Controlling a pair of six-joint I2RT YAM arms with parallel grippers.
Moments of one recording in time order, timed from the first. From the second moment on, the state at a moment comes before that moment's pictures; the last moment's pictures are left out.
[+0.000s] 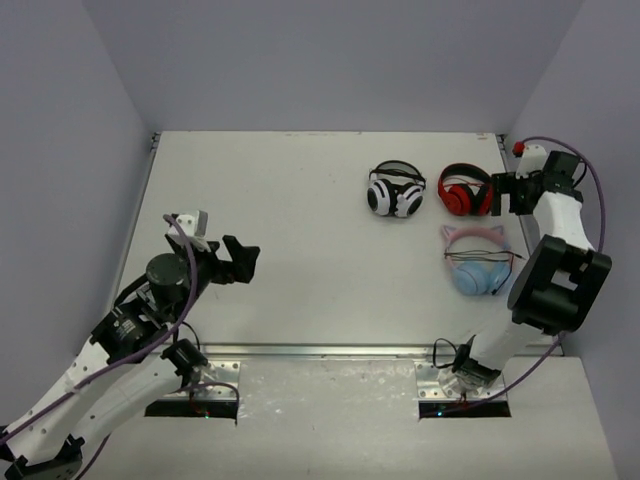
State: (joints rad) left arm -0.67 0.48 0.74 -0.53 -0.34 -0.39; right arm -0.46 1.71 1.26 -0.42 -0.20 -0.48
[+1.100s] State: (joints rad) left arm -0.25 0.55 0.74 -0.51 -0.49 -0.41; right arm 0.04 0.28 0.79 -0.80 -0.06 0.04
